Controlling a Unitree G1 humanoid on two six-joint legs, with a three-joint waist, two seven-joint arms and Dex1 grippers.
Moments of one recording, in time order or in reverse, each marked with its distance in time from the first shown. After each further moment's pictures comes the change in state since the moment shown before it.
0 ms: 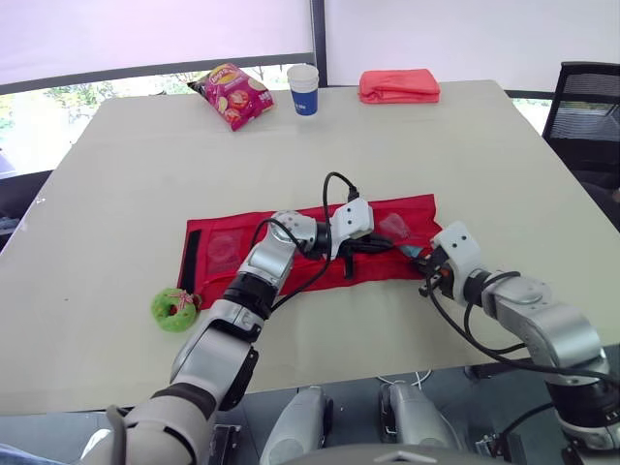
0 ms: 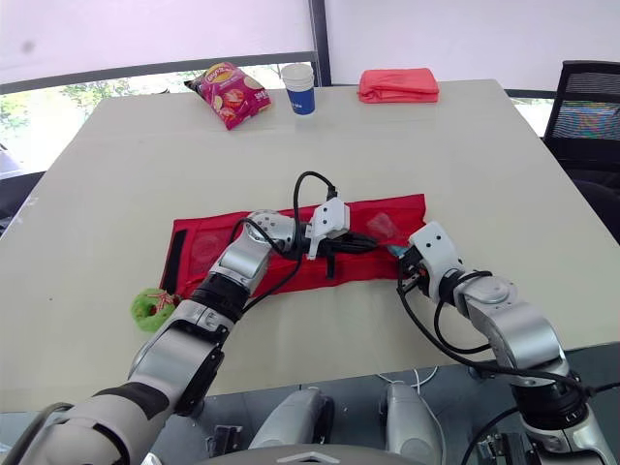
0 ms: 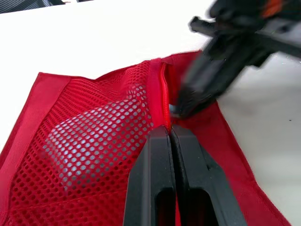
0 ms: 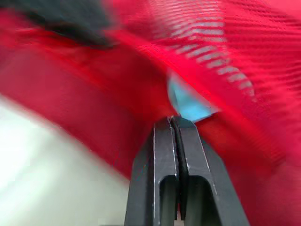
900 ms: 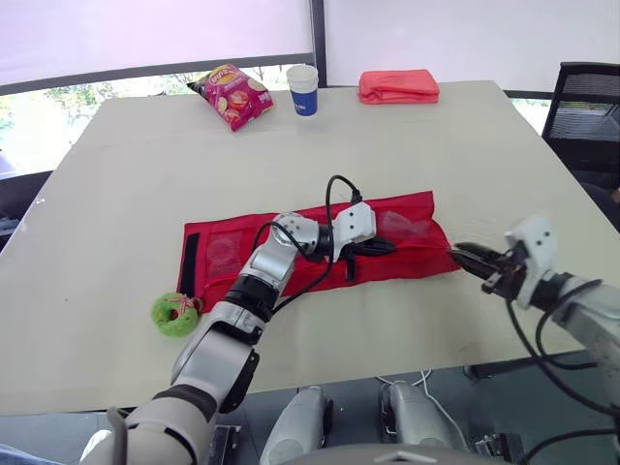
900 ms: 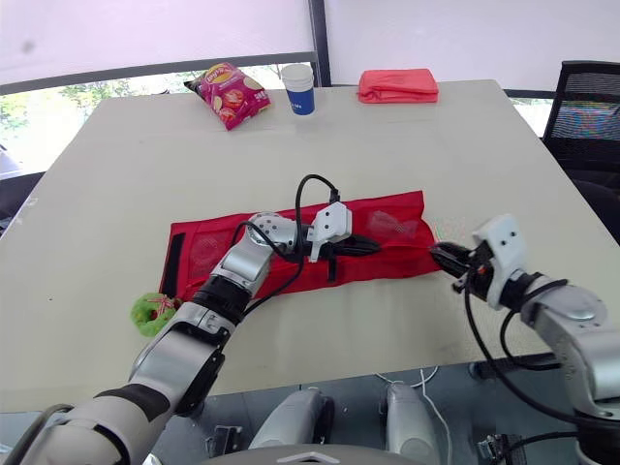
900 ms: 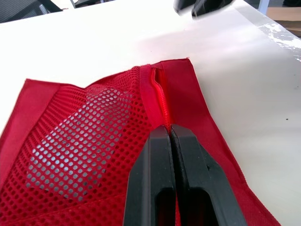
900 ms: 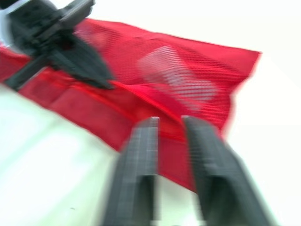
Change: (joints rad) left arm 0.006 -0.011 -0.009 0.005 0.009 -0.064 -0.002; right arm 0.203 -0.166 -0.408 -0.143 0.288 -0.077 0.251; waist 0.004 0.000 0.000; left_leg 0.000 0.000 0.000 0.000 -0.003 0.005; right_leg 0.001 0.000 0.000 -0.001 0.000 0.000
